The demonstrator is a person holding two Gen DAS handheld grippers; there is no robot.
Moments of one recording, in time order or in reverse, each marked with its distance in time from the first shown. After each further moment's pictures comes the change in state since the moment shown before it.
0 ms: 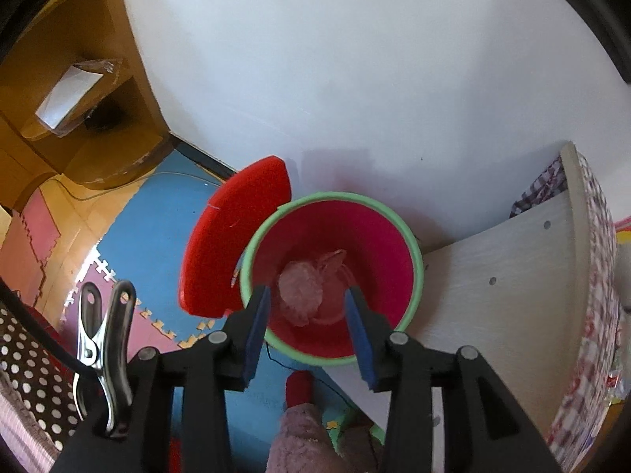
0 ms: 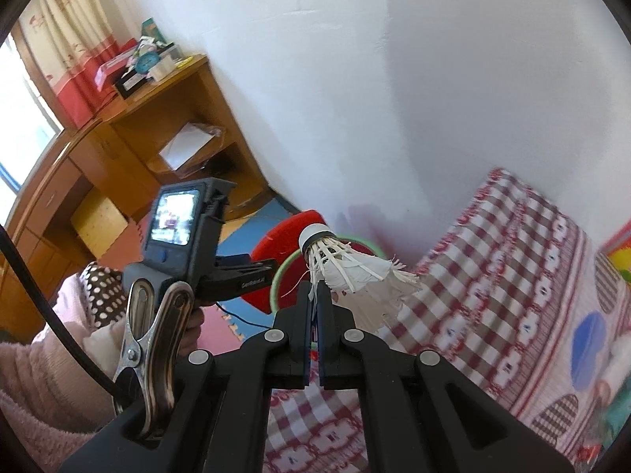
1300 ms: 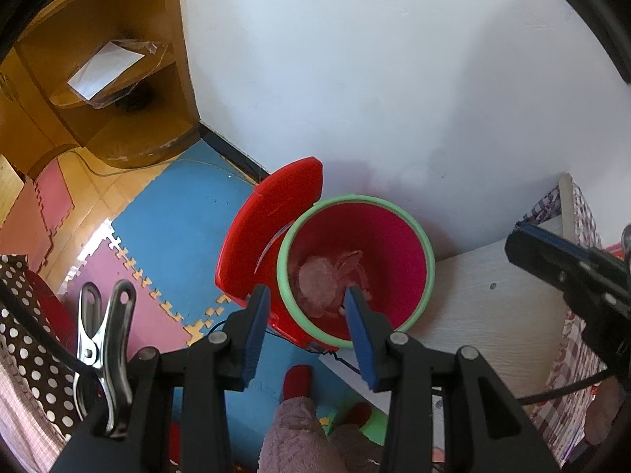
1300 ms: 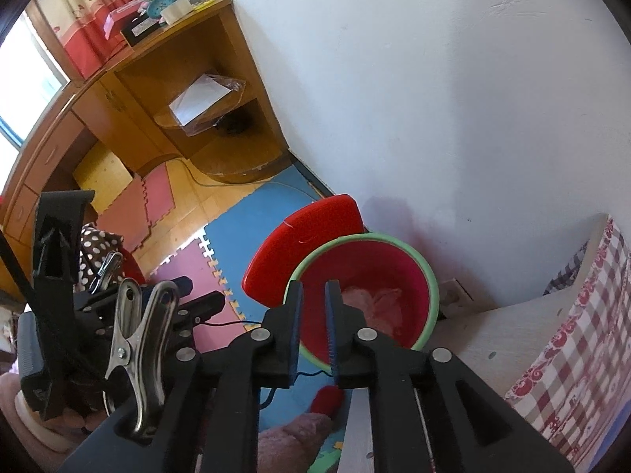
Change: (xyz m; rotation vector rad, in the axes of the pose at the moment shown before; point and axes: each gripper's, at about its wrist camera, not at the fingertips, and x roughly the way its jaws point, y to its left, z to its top) left arm -0.045 0.041 -0.020 -0.121 -0.021 0.005; right arm 0.119 0.042 0.039 -0.111 0.142 0.025
